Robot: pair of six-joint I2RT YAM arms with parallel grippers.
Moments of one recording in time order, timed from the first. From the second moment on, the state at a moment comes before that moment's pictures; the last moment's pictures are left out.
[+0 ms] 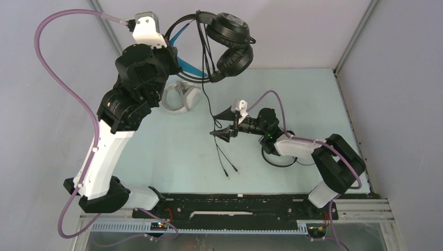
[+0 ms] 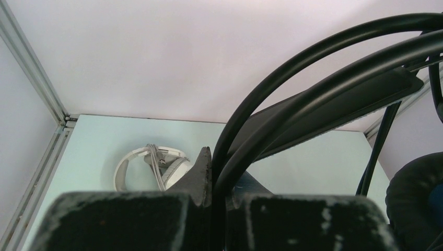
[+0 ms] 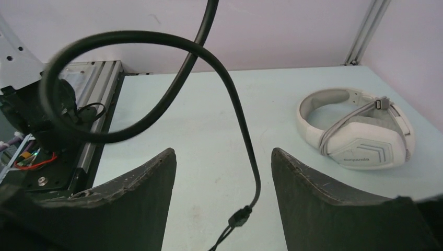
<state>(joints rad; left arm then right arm) -0.69 1.36 2.05 -0.70 -0.62 -0.20 0.70 1.59 0.78 0.96 -0.75 0.06</state>
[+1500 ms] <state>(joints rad) -0.30 1.31 2.09 -0.85 -0.22 -0.42 0.62 1.71 0.79 0.69 -0.23 0.38</state>
